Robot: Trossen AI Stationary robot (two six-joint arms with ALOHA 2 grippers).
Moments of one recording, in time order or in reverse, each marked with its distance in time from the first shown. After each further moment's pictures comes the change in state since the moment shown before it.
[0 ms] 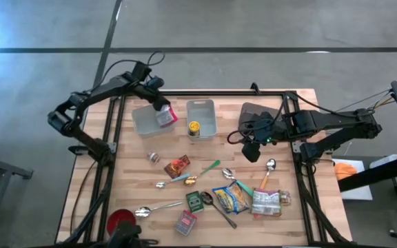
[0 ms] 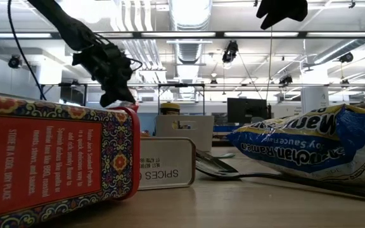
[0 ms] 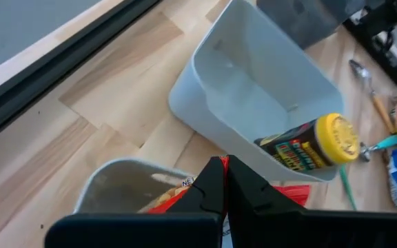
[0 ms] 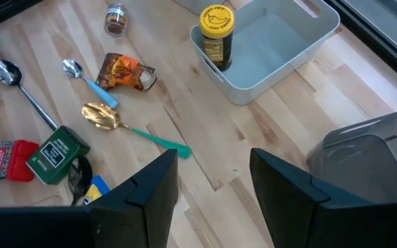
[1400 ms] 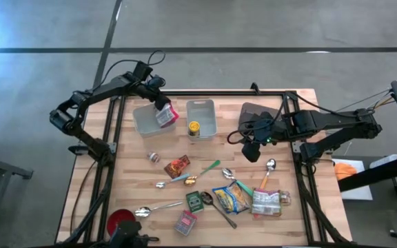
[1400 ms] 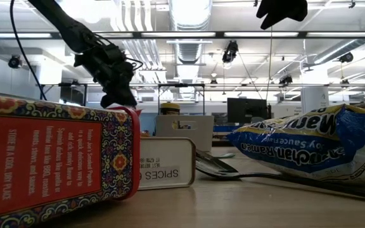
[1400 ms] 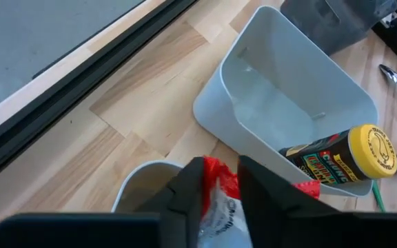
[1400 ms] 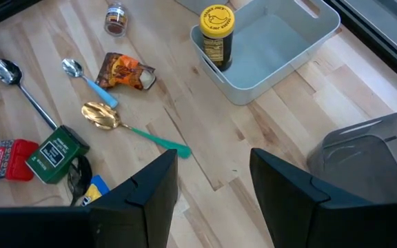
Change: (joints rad) left arm 0.000 0.016 0.000 0.050 -0.072 -0.004; right arm 0.000 0.000 0.000 0.000 -0.001 -0.004
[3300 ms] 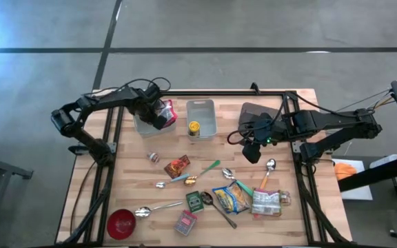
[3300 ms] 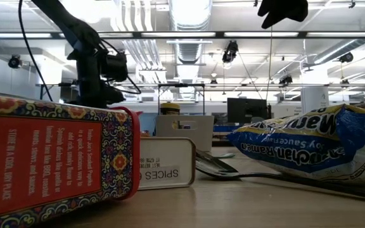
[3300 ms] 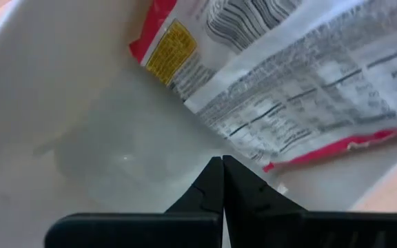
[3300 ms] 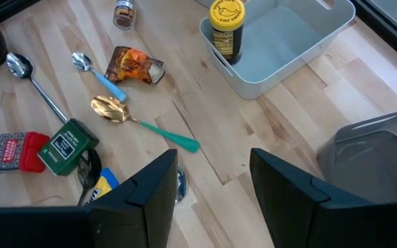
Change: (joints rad) left arm -0.213 -0.003 -0.105 -0.344 -0.502 -0.364; right arm 0.000 0.000 0.000 0.000 -0.042 0.004
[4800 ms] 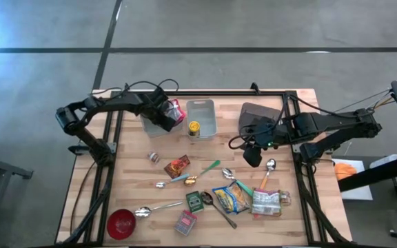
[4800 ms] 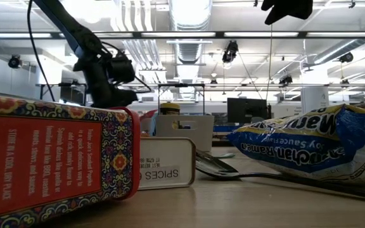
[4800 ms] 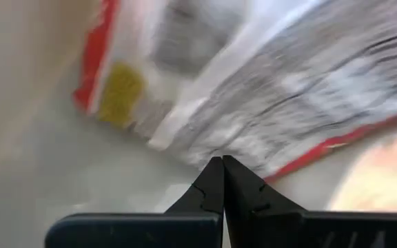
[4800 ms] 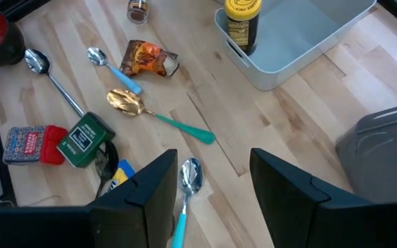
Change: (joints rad) left arm -0.058 0.052 -0.049 0.263 0.143 -0.020; right arm 0.046 0.000 0.000 -0.001 -0.009 0.060
